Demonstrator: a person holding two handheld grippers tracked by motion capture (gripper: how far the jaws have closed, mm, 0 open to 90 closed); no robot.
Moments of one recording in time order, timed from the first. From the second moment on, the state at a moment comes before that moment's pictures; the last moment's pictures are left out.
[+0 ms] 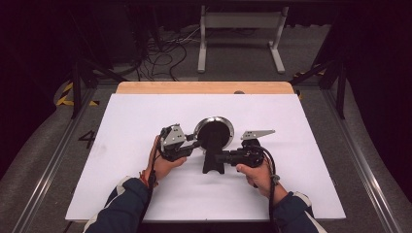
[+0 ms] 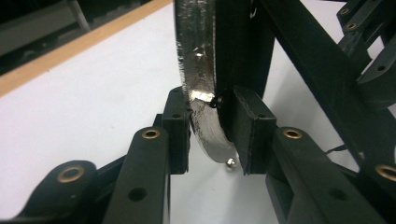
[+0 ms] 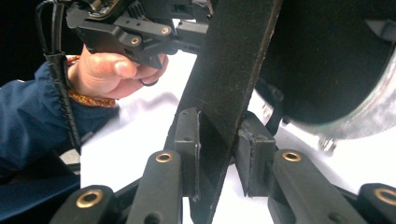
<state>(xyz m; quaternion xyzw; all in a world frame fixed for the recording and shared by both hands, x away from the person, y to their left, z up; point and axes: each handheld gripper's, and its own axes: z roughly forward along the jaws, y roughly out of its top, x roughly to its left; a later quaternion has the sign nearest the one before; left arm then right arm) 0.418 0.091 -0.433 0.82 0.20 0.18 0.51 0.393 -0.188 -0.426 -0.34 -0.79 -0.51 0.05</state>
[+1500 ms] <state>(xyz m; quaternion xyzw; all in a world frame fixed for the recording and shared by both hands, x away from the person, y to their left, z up) 0.407 0.083 -0.443 0.83 0.18 0.19 0.50 0.383 -0.189 -0.437 -0.34 -0.82 -0.47 0.00</state>
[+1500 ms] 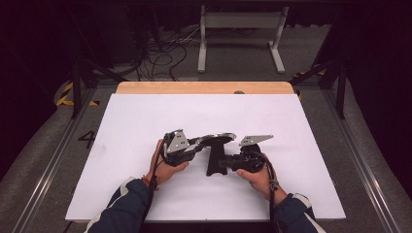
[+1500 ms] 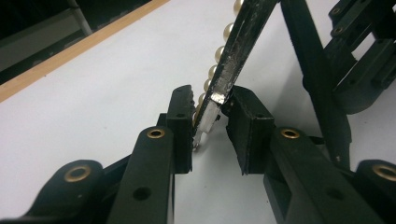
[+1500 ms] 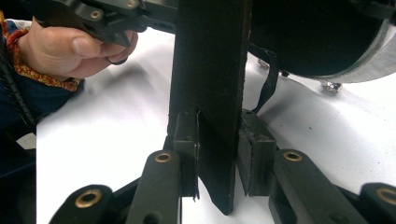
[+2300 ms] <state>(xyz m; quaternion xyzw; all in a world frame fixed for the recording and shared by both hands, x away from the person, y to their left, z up) 0.414 0.068 -0.453 0.85 0.20 0.22 0.44 0.381 -0.189 -0.438 -0.34 -0.82 -0.46 -0.01</state>
